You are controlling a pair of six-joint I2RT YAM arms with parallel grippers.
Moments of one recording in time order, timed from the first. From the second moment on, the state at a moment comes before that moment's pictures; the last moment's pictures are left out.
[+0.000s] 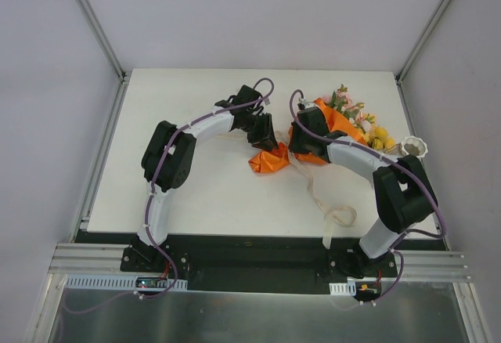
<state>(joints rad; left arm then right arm) -0.57 2.15 1.66 -0.49 0.56 -0.68 0.50 1.64 1.02 -0.19 0.07 0.47</state>
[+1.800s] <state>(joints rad) -0.58 2.16 1.66 -0.49 0.56 -0.69 0.59 1.88 1.33 -0.47 0.26 0.33</state>
